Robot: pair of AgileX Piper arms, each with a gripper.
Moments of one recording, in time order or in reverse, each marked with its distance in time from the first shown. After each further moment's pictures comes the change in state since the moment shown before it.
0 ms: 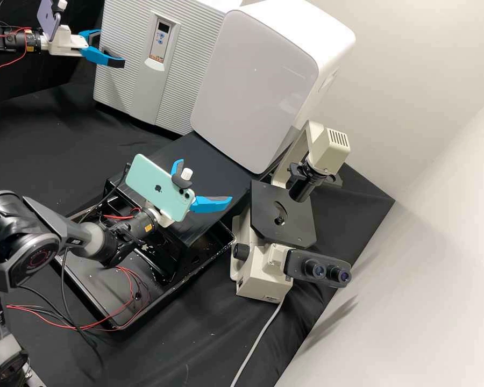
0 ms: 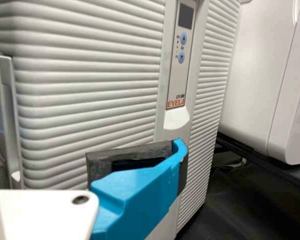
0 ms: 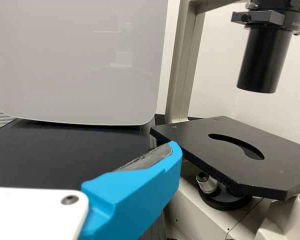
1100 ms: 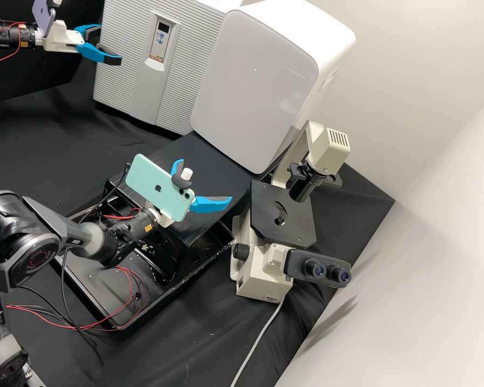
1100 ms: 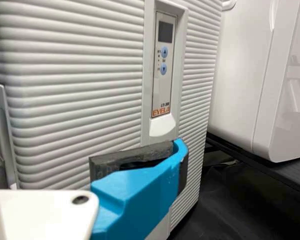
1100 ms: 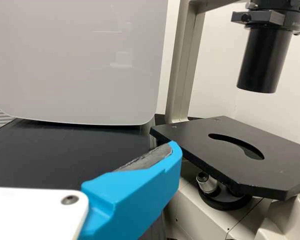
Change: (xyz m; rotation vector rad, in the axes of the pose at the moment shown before) left arm -0.016 0.014 0.018 0.023 0.002 -0.005; right arm 0.000 0.000 0.000 0.000 0.000 0.000
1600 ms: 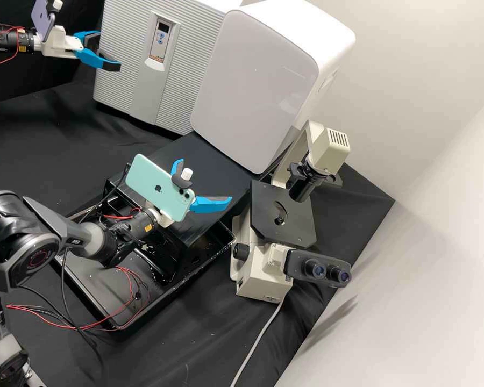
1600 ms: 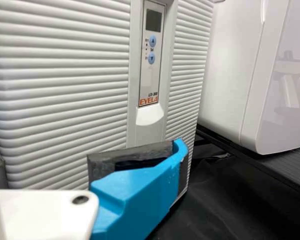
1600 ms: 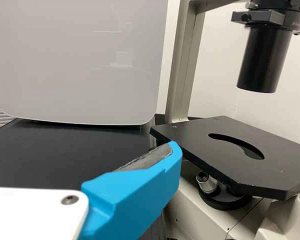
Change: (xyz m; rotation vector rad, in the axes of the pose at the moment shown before) left arm -0.006 -0.009 0.014 -0.030 -0.008 -0.030; right arm 0.000 0.000 0.000 0.000 0.000 0.000
